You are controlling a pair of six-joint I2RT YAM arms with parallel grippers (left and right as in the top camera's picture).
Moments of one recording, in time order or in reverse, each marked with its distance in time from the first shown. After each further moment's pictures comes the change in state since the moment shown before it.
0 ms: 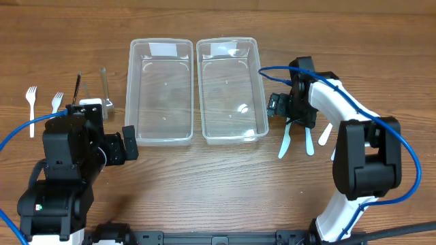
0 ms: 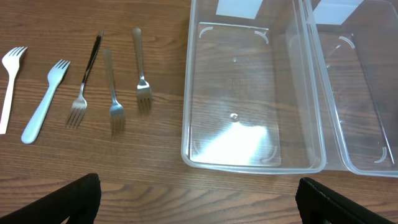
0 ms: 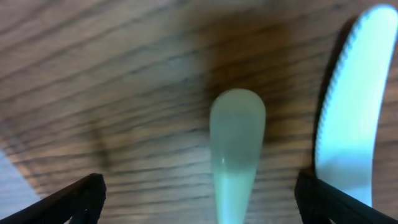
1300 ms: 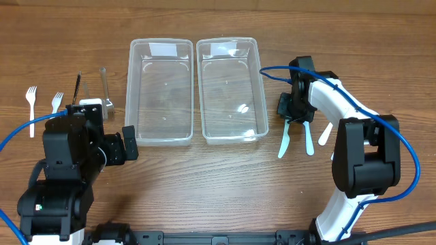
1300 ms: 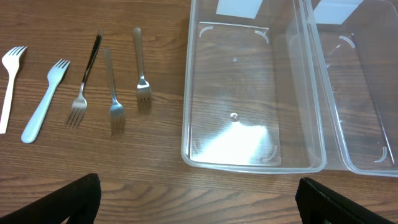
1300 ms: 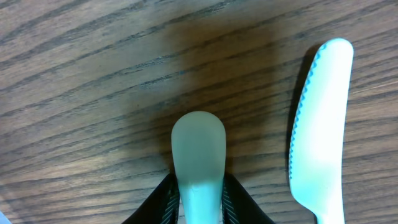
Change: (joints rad) left arm 0.000 0.000 0.000 -0.001 0.000 0.000; right arm -0.002 0.016 0.009 0.009 0.058 -0.003
